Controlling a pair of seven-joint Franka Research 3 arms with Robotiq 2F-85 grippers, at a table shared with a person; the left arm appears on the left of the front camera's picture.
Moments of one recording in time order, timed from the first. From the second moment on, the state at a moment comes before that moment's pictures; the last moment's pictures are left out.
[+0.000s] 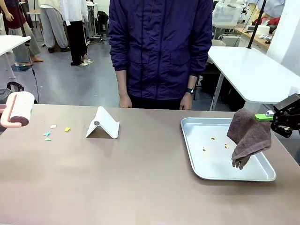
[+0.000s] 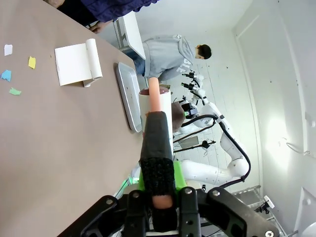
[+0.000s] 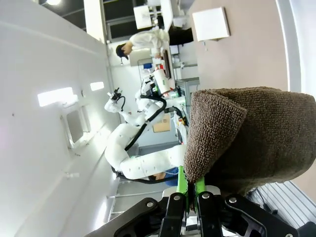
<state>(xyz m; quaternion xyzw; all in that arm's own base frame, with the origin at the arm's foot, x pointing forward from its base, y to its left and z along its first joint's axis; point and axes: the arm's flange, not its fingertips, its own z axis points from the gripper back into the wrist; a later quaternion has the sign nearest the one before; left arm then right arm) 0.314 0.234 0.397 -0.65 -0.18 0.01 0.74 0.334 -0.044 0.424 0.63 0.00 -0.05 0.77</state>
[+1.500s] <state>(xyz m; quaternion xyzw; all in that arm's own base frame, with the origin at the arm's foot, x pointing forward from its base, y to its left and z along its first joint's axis) 0.314 0.234 0.397 -0.65 -0.18 0.01 0.74 0.334 -0.044 0.424 0.63 0.00 -0.05 0.77</state>
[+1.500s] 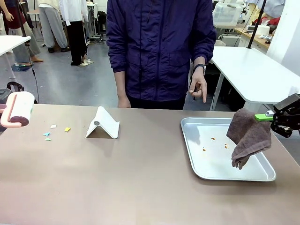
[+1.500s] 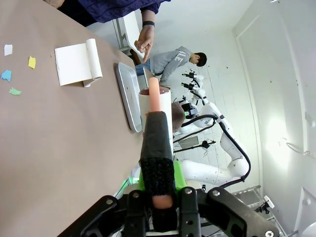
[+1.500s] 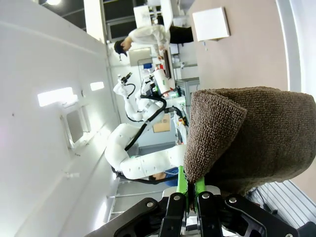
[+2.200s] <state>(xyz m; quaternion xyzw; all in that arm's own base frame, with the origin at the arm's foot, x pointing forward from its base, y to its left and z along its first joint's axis) 0.314 0.234 0.397 -0.65 -0.18 0.01 0.74 0.351 -0.050 0.423 0.56 0.03 -0.04 0.83</state>
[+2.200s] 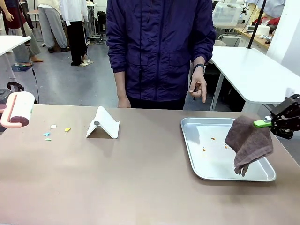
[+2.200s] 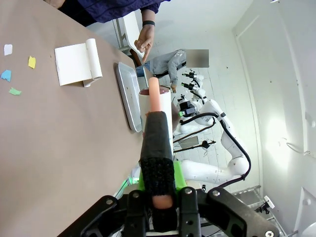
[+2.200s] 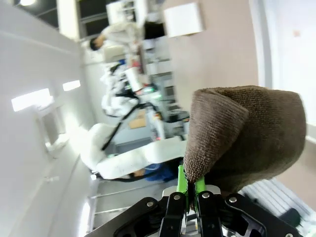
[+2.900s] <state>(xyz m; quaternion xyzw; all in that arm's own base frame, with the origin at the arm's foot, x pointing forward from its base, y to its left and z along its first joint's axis) 0.314 0.234 0.397 -0.65 -0.18 0.01 0.74 0.455 -0.072 0.384 0.28 -0.06 -0.09 0.95</state>
